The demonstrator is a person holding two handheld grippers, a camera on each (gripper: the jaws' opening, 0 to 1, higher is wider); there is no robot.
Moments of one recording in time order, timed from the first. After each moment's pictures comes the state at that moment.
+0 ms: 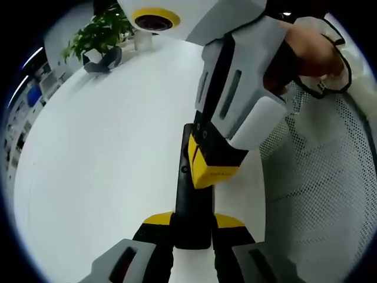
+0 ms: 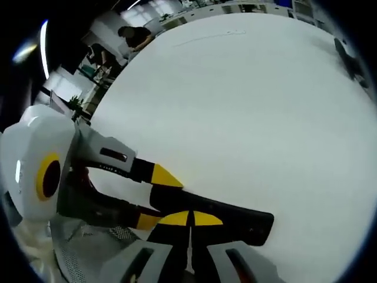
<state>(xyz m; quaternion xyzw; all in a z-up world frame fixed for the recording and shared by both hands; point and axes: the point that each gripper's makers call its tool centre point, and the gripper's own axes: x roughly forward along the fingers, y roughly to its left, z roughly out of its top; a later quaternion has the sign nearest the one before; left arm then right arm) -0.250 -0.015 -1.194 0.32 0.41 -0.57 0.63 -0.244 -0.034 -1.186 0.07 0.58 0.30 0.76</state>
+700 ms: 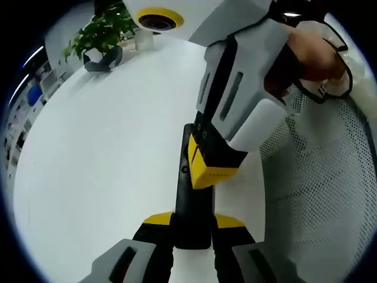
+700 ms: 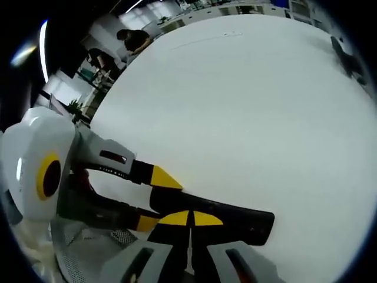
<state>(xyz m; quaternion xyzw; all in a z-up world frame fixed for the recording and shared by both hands) -0.249 -0.015 -1.194 0.32 0.41 -0.57 0.64 -0.243 -0.033 -1.186 0.09 0.58 0.29 0.76</state>
